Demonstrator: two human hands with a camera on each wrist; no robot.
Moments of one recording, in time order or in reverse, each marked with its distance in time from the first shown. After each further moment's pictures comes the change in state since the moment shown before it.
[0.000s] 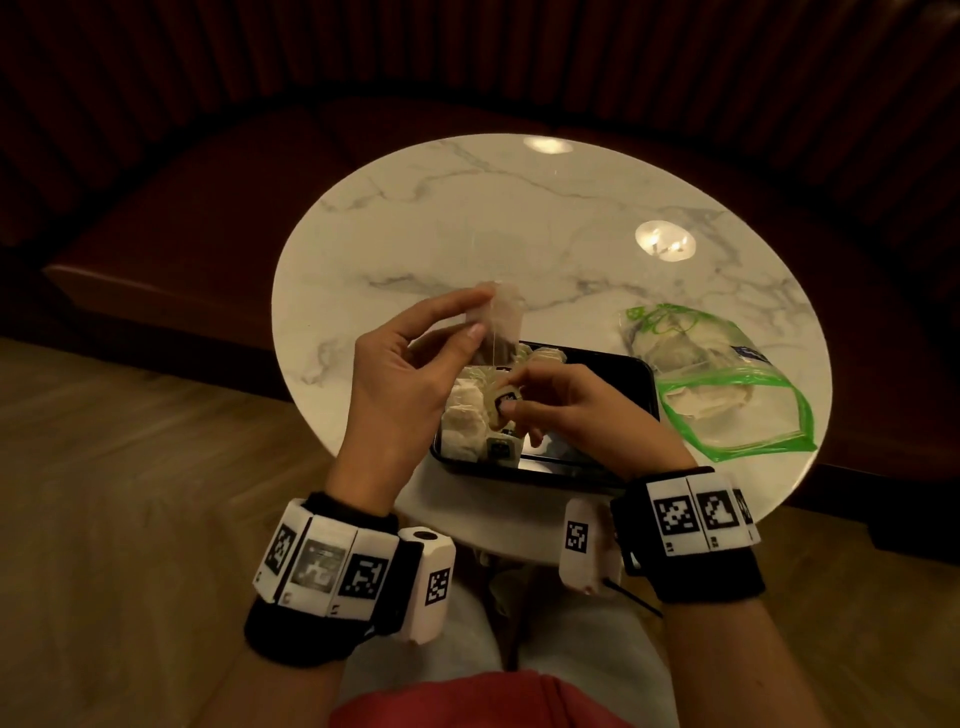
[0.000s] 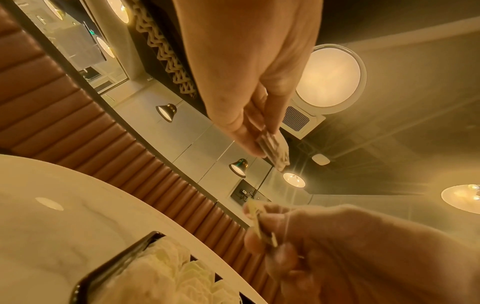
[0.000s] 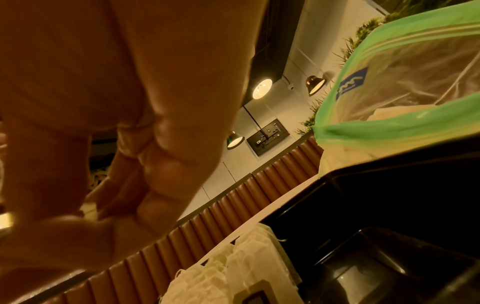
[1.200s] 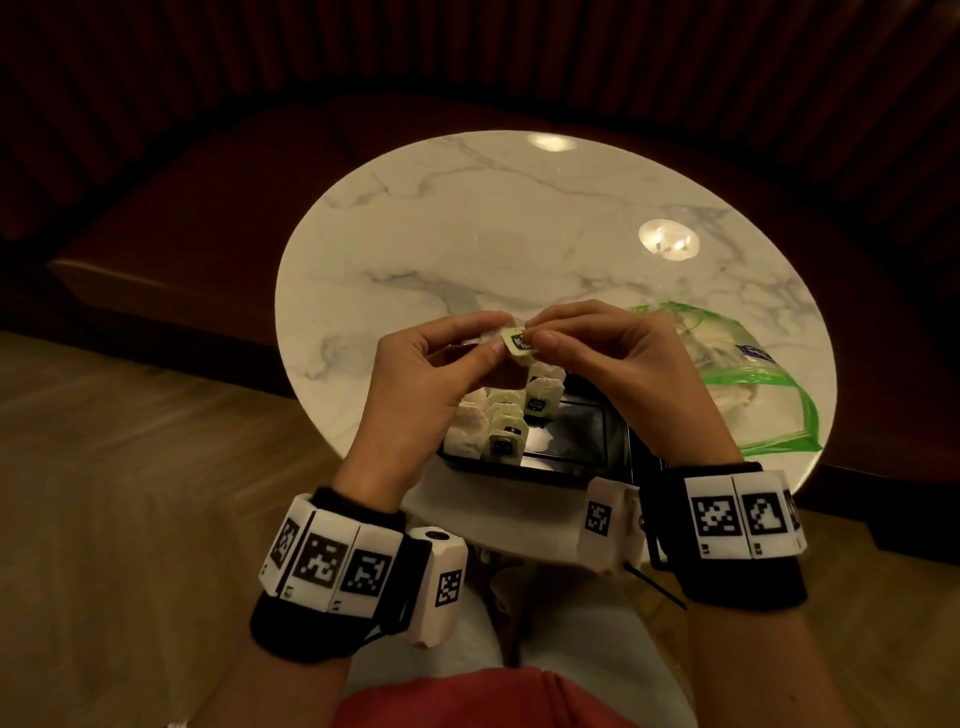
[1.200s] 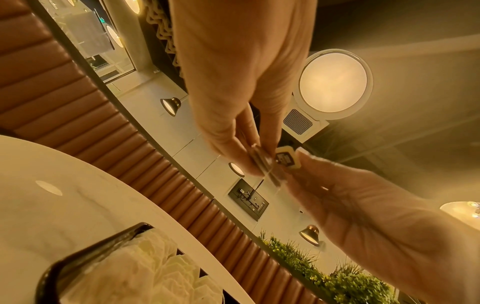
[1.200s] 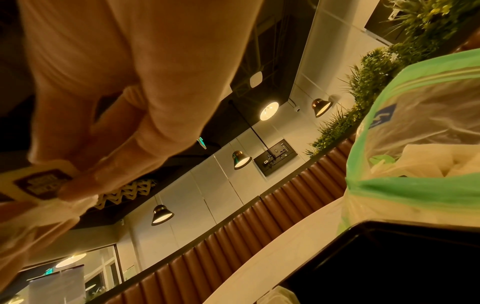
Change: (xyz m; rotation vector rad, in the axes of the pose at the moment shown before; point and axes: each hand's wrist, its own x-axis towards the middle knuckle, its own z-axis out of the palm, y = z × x) left_hand 0.000 -0.005 0.003 -0.061 -0.024 -0.222; right_hand -0.011 -0.027 -0.014 0.041 0.338 -0.308
